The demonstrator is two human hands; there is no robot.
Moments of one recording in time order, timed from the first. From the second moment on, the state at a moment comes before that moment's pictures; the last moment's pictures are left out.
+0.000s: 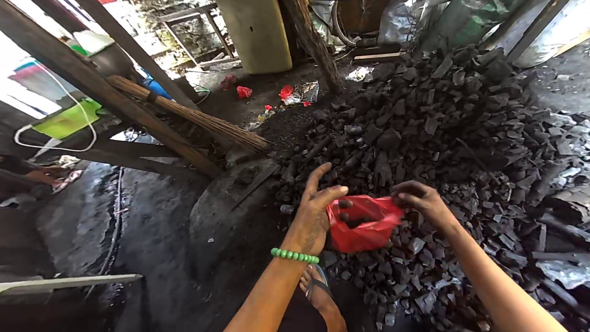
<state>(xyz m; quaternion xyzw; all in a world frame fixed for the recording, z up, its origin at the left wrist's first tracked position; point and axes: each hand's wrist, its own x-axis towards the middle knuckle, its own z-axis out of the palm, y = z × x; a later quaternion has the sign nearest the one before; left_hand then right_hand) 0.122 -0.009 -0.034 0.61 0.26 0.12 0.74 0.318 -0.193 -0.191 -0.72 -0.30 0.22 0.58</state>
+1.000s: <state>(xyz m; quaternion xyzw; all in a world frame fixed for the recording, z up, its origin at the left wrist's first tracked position) 0.121 -0.006 -0.028 0.64 0.19 0.09 0.74 0.302 -0.262 -0.246 -0.54 -0.06 0.33 0.77</state>
